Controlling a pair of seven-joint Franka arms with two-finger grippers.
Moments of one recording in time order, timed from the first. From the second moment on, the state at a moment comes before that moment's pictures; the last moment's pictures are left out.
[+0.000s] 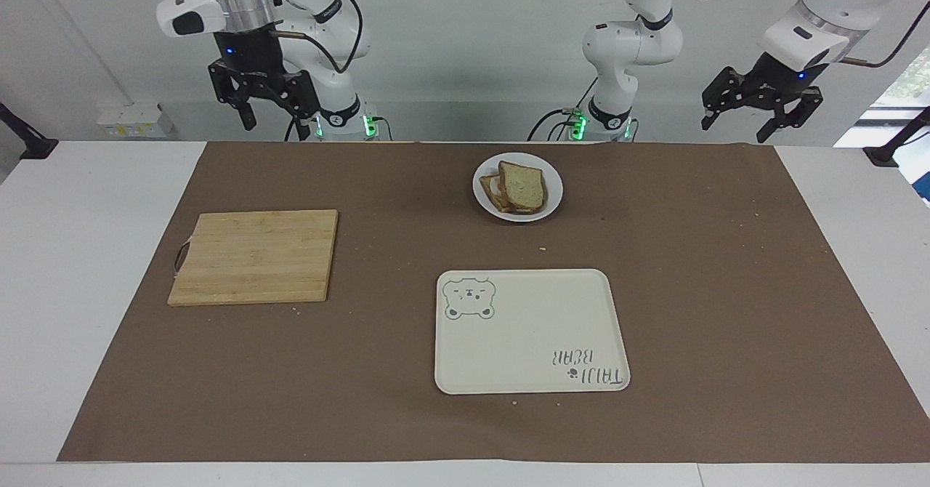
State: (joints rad) left arm -0.04 -0.04 0.00 -1.53 -0.18 1.41 0.22; right arm 0.05 -0.10 0.03 -1.55 -0.03 1.60 0.38
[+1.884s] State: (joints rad) left arm -0.16 -0.15 0.01 -2.65 -0.95 2.08 0.72; right arm 0.01 -0.05 -0.04 -1.63 -0.03 1.56 0.17
